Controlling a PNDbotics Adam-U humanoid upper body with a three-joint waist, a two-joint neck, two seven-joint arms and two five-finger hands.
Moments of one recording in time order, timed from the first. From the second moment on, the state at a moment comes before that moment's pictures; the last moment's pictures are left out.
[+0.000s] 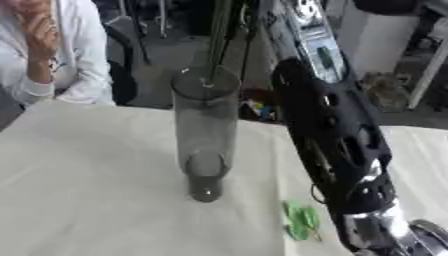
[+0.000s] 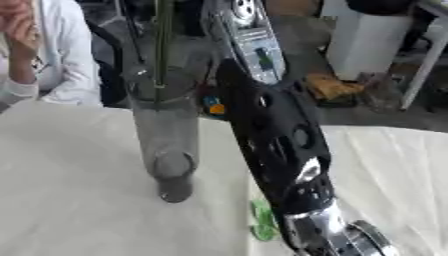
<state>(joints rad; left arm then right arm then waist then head) -0.60 0.09 -0.11 -1.98 -0.10 -0.36 0.30 -1.48 -0.29 -0.05 -1.24 -0.31 -0.20 0.34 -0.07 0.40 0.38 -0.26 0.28</state>
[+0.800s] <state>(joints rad) -0.60 0.09 -0.11 -1.98 -0.10 -0.36 0.30 -1.47 -0.29 -0.05 -1.24 -0.38 -0.24 0.47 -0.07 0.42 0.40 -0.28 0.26</state>
